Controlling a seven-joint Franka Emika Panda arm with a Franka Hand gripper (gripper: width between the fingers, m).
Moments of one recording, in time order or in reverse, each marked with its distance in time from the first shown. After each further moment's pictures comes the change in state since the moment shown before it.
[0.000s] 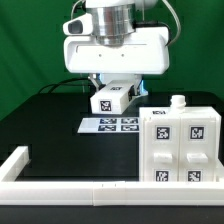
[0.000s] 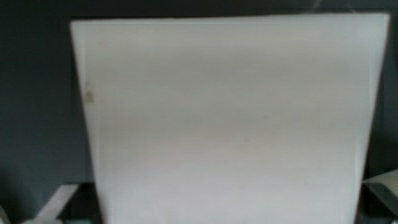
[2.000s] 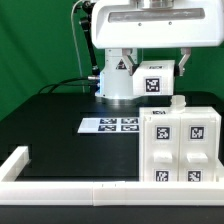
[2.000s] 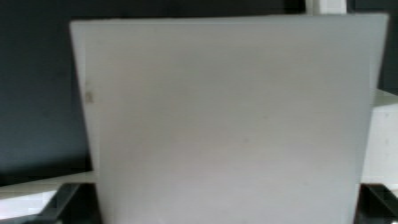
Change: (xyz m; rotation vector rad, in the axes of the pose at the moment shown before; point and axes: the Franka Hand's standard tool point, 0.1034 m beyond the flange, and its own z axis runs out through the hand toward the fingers) arm 0.070 -0.096 -0.054 -0.013 0.058 -0.142
